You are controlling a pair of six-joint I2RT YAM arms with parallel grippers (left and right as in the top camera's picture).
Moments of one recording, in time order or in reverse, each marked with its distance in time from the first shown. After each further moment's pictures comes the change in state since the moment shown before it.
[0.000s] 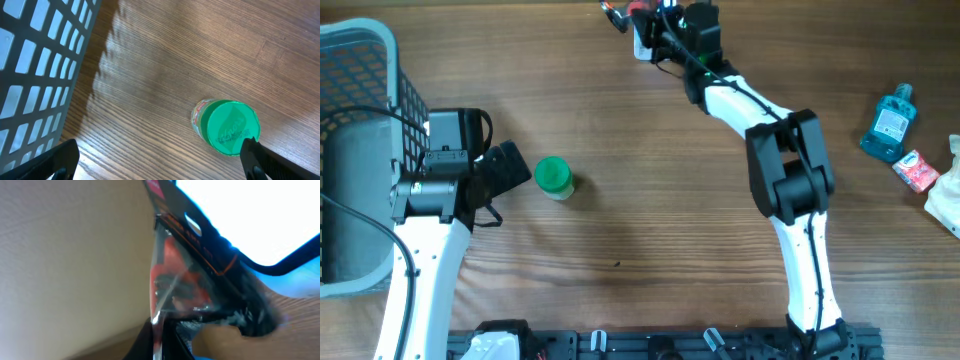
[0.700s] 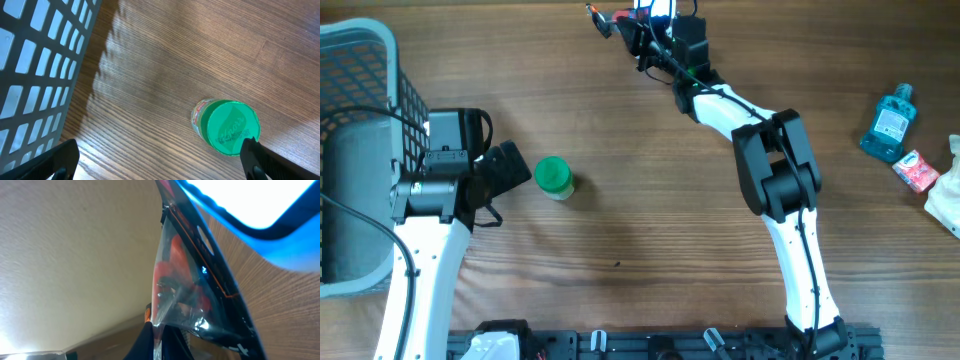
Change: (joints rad) left arm 0.000 0.000 0.000 0.000 0.000 0.000; right arm 0.025 0.064 0.001 0.143 -0.043 0.089
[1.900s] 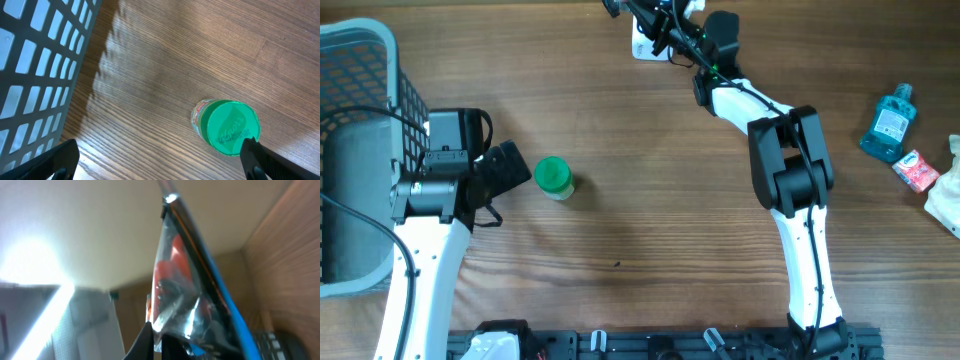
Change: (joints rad) left arm 0.000 0.000 0.000 0.000 0.000 0.000; right arm -0.071 0.005 0.003 0.379 -0.280 0.172
